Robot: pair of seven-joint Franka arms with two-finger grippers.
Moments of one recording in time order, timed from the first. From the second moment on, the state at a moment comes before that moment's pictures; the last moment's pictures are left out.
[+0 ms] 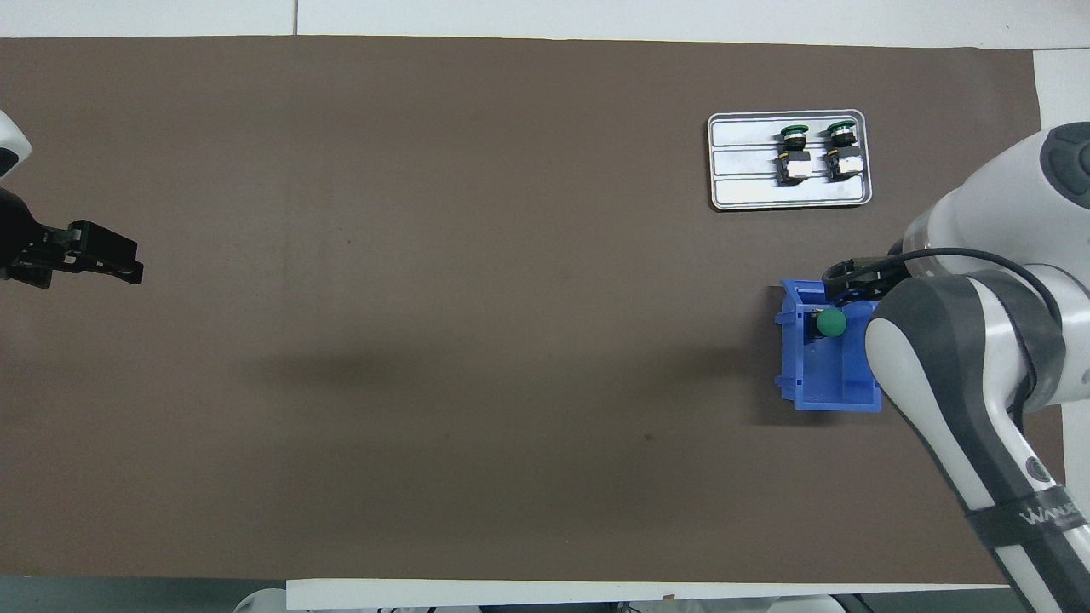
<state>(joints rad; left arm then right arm) -0.02 -0.03 -0.06 -1.73 -0.01 1.55 -0.01 -0.07 -0.05 0.16 -2.00 -0.11 1.84 0.13</state>
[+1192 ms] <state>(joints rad) -0.02 -0.03 -0.06 -1.73 -0.01 1.55 -0.01 -0.08 -0.06 0.13 -1.60 -0.01 1.57 0.13</state>
